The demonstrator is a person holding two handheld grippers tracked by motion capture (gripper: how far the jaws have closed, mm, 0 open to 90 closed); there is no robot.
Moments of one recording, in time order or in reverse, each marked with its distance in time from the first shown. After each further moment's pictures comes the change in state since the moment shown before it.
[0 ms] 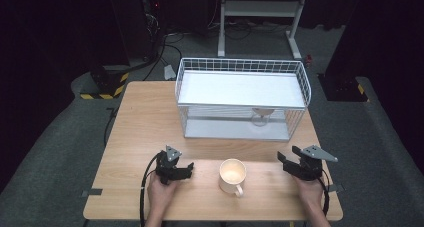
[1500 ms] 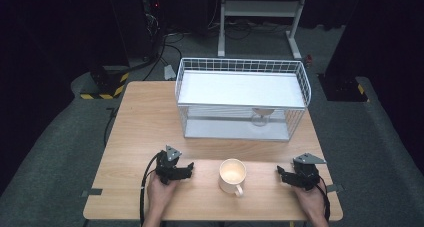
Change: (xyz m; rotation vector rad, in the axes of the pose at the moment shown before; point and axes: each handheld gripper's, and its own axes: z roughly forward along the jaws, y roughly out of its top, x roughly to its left) left arm 0.000 0.000 0.000 0.000 0.001 -0.008; right arm -0.002 -0.029 0.012 0.243 -0.043 -0.078
